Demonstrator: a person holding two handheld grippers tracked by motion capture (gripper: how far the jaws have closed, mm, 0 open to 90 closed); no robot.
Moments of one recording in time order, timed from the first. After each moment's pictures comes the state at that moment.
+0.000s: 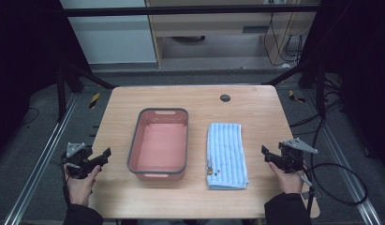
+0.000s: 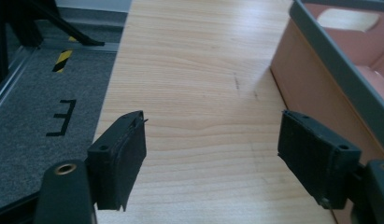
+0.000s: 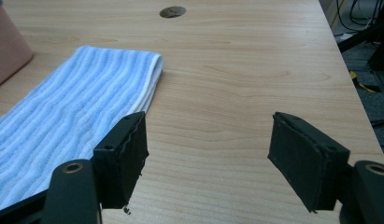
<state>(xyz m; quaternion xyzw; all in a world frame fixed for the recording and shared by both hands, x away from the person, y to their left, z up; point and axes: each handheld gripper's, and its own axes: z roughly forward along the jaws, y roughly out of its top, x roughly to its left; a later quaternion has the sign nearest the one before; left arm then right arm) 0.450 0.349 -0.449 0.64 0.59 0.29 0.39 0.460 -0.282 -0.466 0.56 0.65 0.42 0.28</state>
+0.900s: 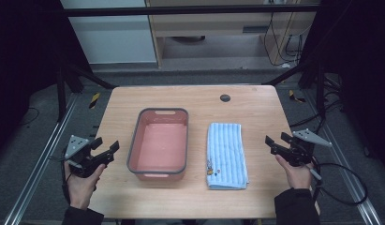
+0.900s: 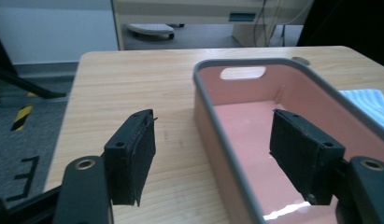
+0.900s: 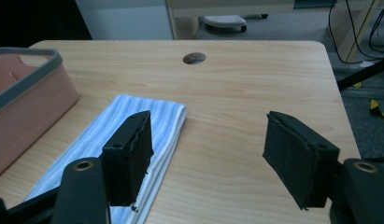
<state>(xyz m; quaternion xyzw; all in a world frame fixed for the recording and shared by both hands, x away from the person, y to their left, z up) 0.429 0.302 -0.387 0.66 0.50 0.29 0.47 0.459 -0.287 -0.416 0.53 0.65 0.47 0.28</state>
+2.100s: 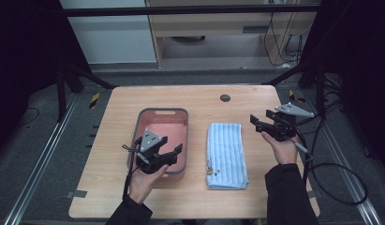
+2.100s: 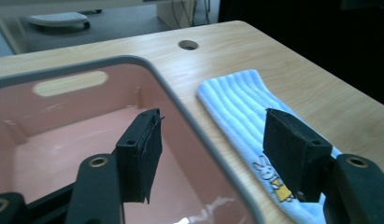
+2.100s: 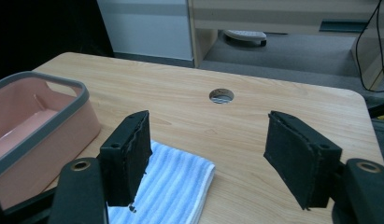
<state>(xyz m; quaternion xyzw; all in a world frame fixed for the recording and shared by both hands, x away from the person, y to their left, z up) 0.440 0.138 -0.386 0.74 0.42 0.21 0.48 0.513 -0.247 -0.373 0.49 0.67 0.48 0.28</state>
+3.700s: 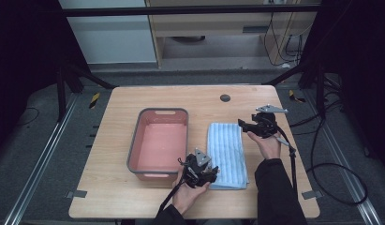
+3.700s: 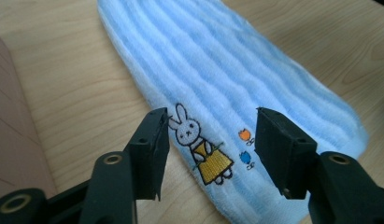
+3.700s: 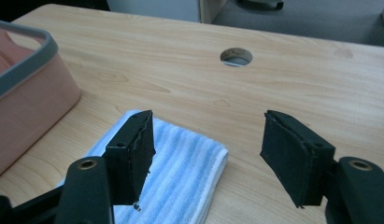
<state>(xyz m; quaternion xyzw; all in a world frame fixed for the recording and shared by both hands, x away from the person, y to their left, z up) 0.438 0.028 -0.473 0.81 0.41 0.16 0.39 0.561 -0.226 -0.428 0.50 0.71 0.43 0.24</state>
